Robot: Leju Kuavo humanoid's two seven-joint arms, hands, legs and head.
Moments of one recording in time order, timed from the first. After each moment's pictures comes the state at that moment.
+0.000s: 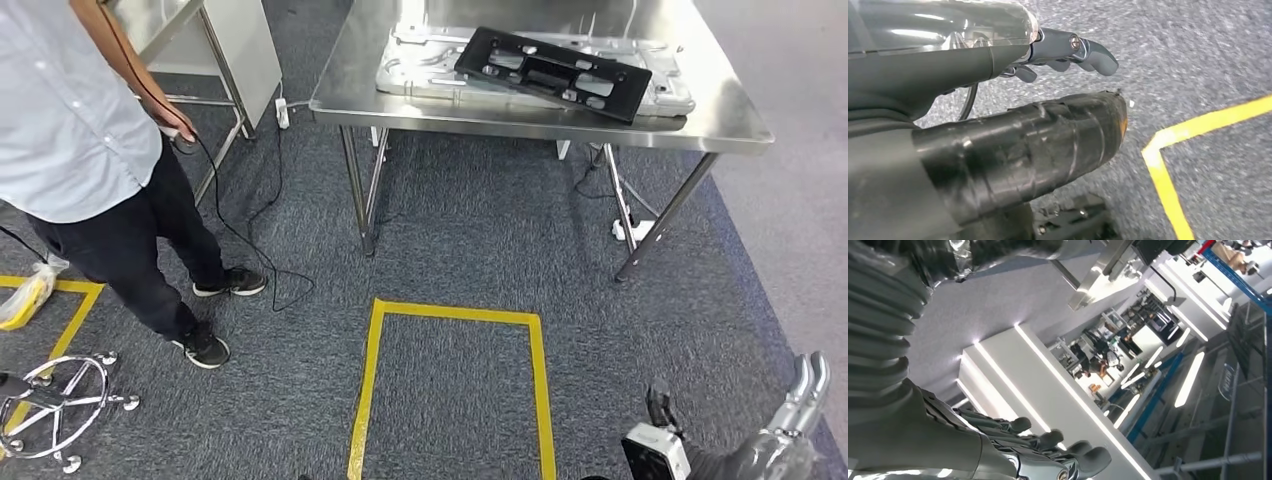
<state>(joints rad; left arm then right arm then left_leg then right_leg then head) -0.09 -0.23 1.01 -0.21 -1.29 0.41 -0.33 0.31 0.23 -0.22 -1.94 0.63 -0.69 -0.55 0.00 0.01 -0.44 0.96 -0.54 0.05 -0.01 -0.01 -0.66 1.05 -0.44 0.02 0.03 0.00</state>
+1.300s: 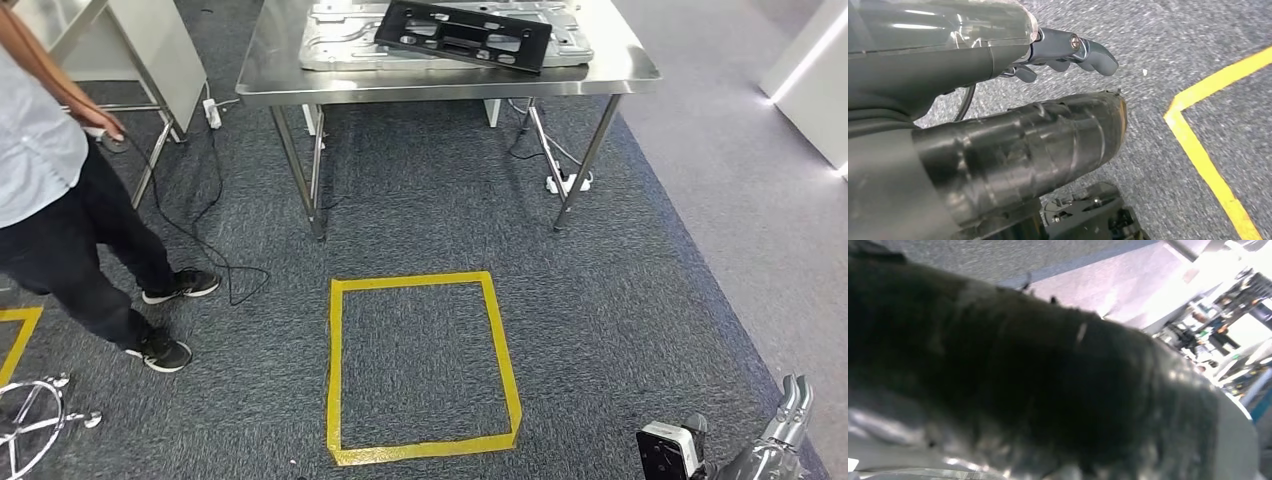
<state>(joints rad) -0.08 -0.23 1.02 -0.21 -1.28 0.41 -0.34 0.31 0.20 -0.27 -1.81 0.55 -0.69 -0.47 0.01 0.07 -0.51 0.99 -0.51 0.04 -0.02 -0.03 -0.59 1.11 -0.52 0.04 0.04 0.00</state>
